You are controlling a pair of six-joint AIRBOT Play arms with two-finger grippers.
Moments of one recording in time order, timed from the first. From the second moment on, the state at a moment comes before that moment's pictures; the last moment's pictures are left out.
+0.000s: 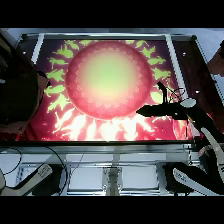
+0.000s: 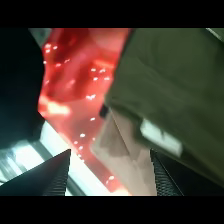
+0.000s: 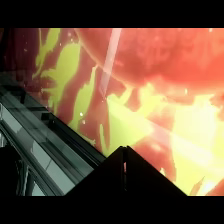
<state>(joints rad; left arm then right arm) 0.76 -1.09 0.80 1.94 -0.62 -1.75 0.01 -1.14 0.70 -0.55 1.05 0.92</state>
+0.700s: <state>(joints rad) 0.92 -1.56 1.38 1.43 -1.14 -1.35 0.01 -1.14 0.70 -0.58 1.05 0.95</state>
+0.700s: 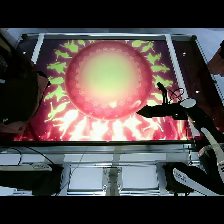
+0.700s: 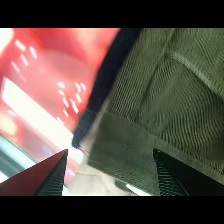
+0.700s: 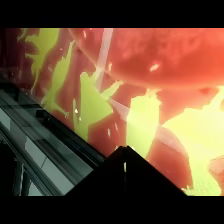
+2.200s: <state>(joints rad) 0.96 -1.66 1.49 1.29 -1.21 -1.15 0.01 -1.14 0.70 -0.58 1.05 1.00</state>
